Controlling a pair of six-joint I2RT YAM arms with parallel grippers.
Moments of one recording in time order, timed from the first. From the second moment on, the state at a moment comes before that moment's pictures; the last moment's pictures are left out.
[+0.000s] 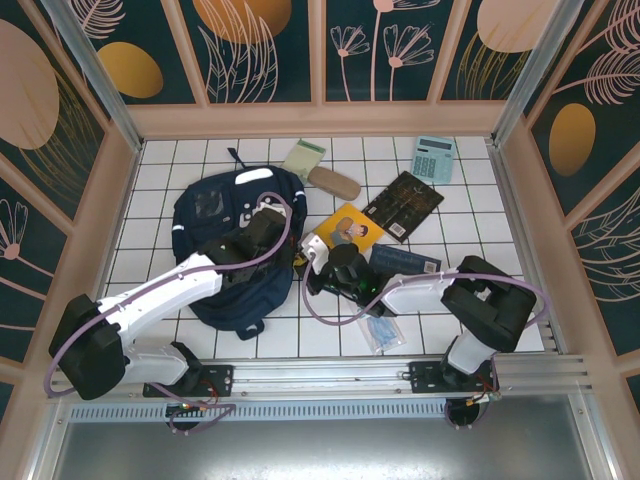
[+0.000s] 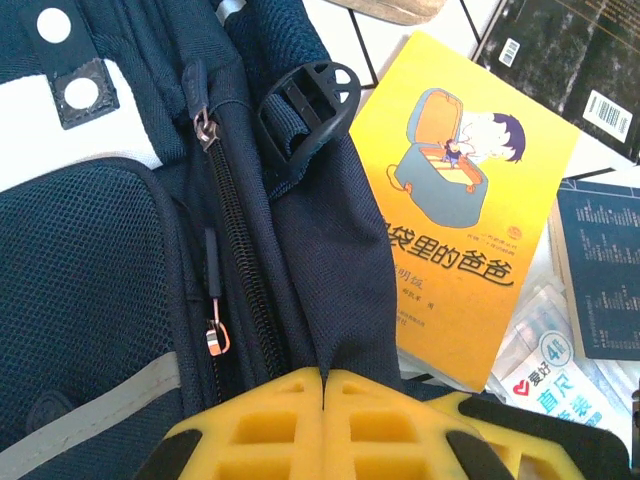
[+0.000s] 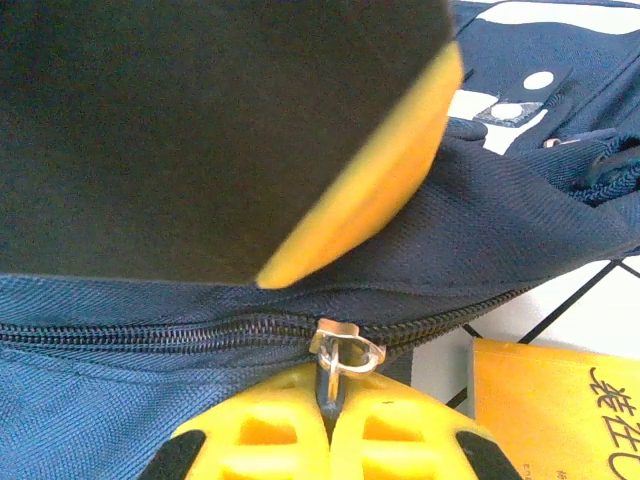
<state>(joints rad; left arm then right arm) -0.76 1.31 0.92 -0.43 -0.17 -0.53 1.00 1.61 0.62 0.61 -0.02 0.05</state>
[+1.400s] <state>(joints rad) -0.61 1.59 1.11 -0.37 -0.01 -0.41 1.01 1.63 0.62 0.57 -0.16 0.04</state>
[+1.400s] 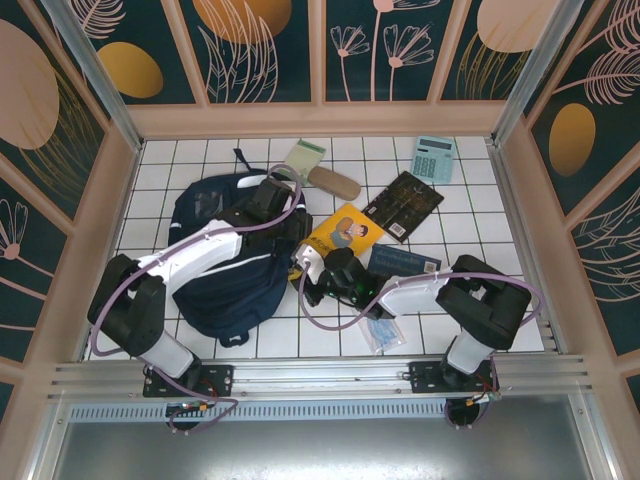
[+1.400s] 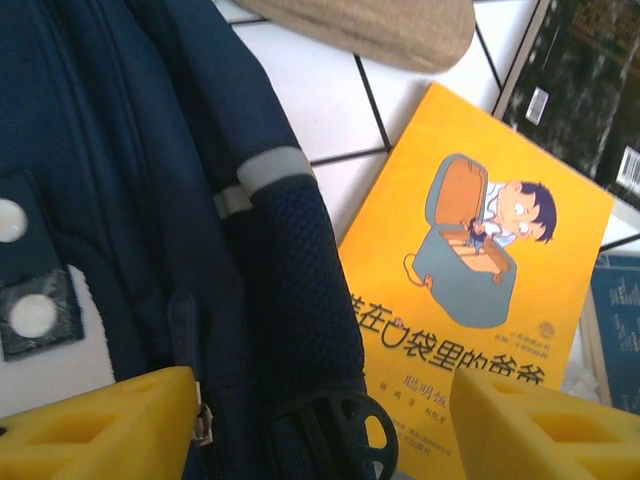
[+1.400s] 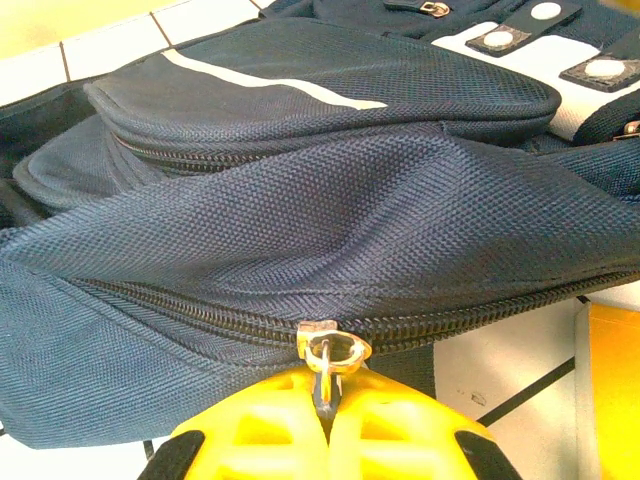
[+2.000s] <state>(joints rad) -0.62 1.75 1.26 -0.49 -0.09 -0.37 1.00 1.63 0.65 0.51 -0.08 0.02</state>
